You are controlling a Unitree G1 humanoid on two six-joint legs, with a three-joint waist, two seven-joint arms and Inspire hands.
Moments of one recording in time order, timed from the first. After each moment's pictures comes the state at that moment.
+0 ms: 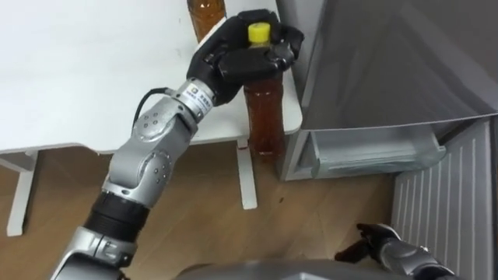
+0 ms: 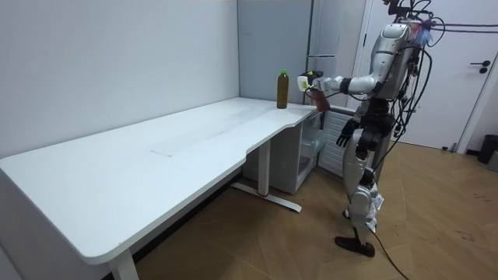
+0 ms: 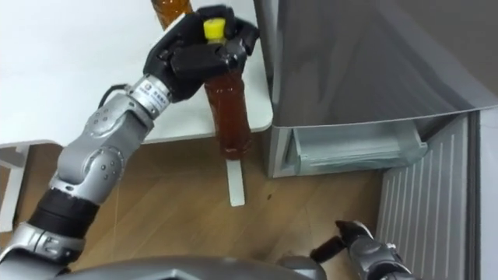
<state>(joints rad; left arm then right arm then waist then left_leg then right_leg) -0.13 0.25 -0.27 0.03 -0.61 0.14 -0.25 -0.06 -0.22 0.22 1.17 -0.07 0.08 0.09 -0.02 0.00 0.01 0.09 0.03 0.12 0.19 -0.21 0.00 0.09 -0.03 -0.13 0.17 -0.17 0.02</state>
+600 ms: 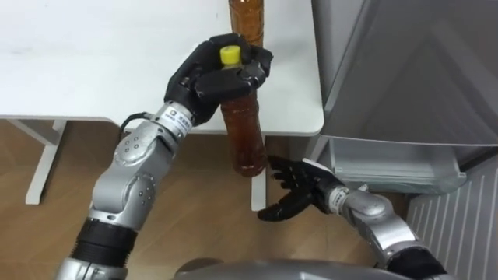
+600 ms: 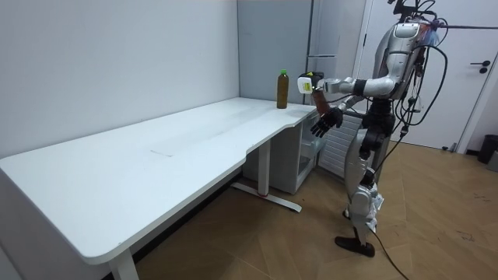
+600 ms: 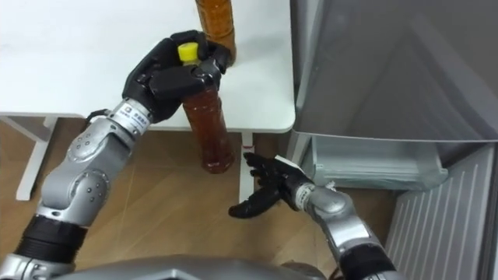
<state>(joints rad) -0.03 0.24 -0.16 -0.04 -0.57 0.14 -0.27 0.03 -0.20 0.29 0.53 -0.04 0.09 0.45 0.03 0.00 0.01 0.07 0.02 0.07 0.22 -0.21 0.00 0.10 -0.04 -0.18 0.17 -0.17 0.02</state>
